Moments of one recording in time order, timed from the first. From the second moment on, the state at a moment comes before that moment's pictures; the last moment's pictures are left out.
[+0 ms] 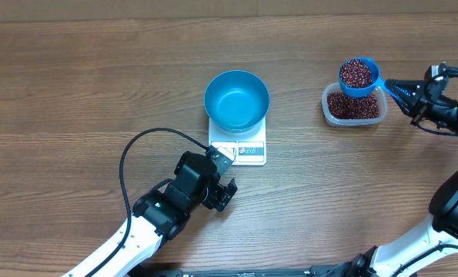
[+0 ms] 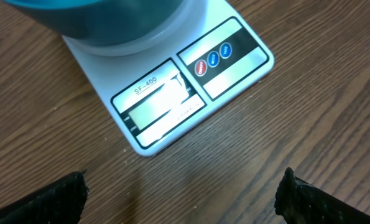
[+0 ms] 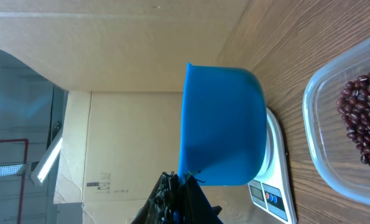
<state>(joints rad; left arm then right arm) -0.67 1.15 0.54 -0.22 -0.09 0.03 -0.59 1.95 1.46 -1.03 -1.46 -0.01</state>
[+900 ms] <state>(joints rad) -0.67 1.15 0.54 -0.22 -0.13 0.03 -0.51 1.95 1.55 -1.04 -1.45 0.03</state>
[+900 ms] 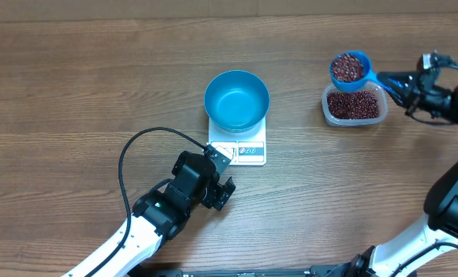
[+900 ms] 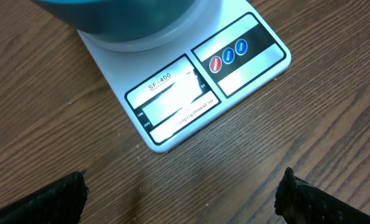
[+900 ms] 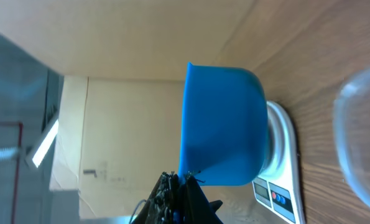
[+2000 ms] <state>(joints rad) -0.67 1.15 0.54 -0.23 -0.13 0.03 0.04 1.95 1.72 -0.99 -1.09 0.22</state>
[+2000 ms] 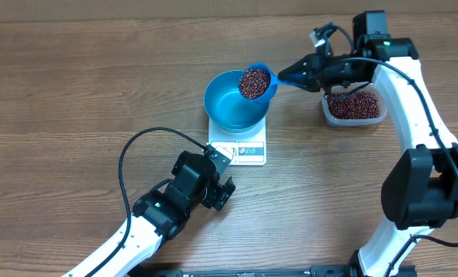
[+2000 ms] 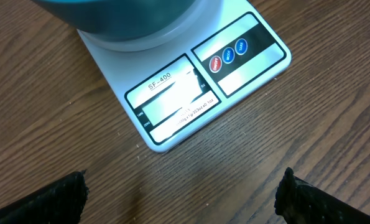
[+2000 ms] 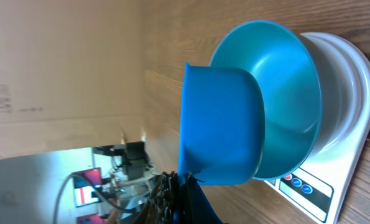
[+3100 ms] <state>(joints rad) -0.67 1.15 0.54 -0.23 -0.13 0.03 0.25 1.95 1.72 -0.93 -0.72 0.23</state>
